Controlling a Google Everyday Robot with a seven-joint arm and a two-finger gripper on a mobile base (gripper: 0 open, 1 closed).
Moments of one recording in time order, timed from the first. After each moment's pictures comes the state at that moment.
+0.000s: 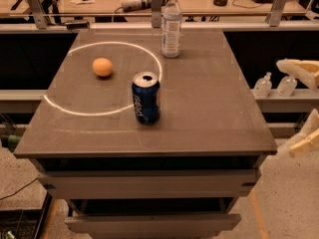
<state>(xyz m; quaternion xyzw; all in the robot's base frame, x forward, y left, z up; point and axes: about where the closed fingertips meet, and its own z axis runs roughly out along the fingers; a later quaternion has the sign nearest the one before) 0.421 -0.225 0.942 -0.57 0.68 0.17 0.44</state>
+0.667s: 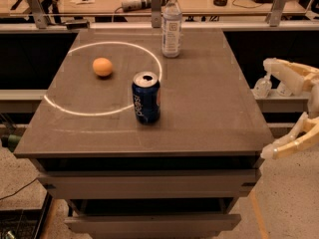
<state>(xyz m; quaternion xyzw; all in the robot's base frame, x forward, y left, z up) 0.410 -0.185 0.959 -0.52 0.61 0.27 0.53</state>
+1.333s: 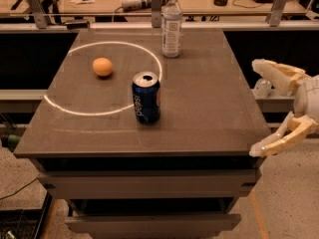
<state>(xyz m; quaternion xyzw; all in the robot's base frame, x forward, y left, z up) 0.418 -0.171 0.953 -0.53 0.60 0.29 0.53</state>
